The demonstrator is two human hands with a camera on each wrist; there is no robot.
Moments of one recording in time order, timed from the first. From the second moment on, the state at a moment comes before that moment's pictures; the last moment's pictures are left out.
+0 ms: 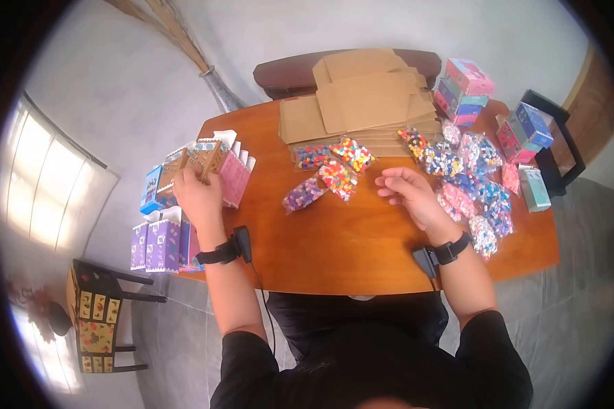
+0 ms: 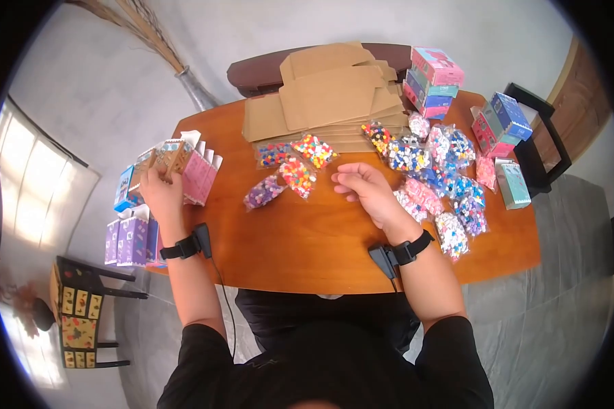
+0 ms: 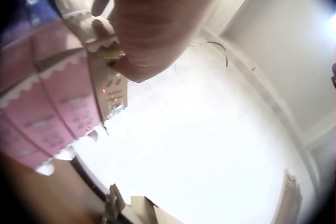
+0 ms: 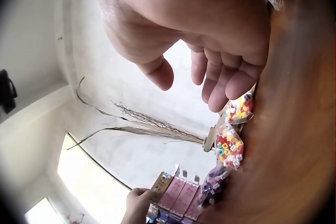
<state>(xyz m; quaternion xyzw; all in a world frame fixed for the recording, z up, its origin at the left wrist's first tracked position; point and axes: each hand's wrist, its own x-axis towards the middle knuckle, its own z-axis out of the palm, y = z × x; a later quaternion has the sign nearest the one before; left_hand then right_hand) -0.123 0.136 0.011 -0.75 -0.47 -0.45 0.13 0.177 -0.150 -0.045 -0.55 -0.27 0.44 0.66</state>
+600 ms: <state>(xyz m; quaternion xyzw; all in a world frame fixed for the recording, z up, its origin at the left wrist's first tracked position) -0.112 0.077 0.034 -0.76 -0.37 -0.53 0.09 0.173 -0.150 -0.046 -0.55 -0.29 0.46 0.64</state>
